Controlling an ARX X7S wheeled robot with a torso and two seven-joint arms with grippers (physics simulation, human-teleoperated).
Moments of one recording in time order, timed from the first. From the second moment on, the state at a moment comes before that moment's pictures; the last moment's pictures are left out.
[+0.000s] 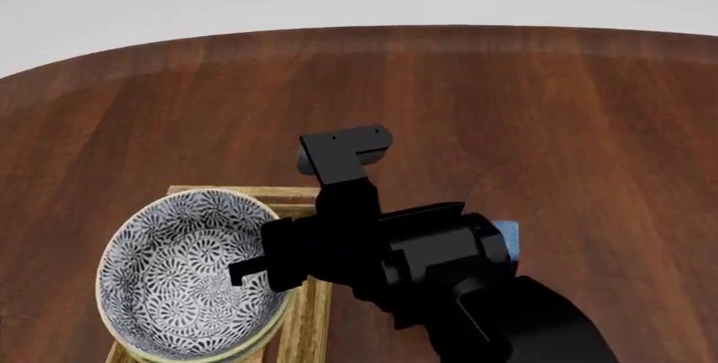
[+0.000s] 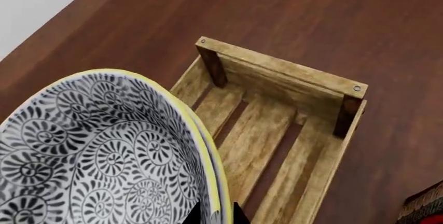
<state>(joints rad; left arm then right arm) 0.03 -0.52 -0.02 0.61 -0.37 -0.24 -0.55 1.36 0.00 -1.63 1.16 1.64 0.45 -0.26</state>
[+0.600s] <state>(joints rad) 0.02 -0.52 0.00 0.61 -0.37 -0.25 -0.55 1.29 0.00 -1.64 1.18 1.66 0.45 -0.27</state>
